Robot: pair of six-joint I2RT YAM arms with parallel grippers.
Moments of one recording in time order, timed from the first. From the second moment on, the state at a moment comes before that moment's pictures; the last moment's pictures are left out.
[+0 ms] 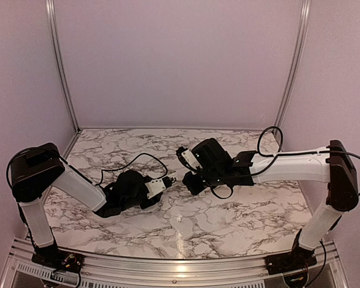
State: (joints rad) left arm -0.92 1.85 0.68 0.69 -0.24 0.56; right arm 0.97 1.67 1.14 -0.27 0.12 0.21
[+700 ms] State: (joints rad) left arm -0.92 1.85 0.69 0.67 -0.24 0.56; right arm 0.97 1.69 1.14 -0.27 0.14 0.21
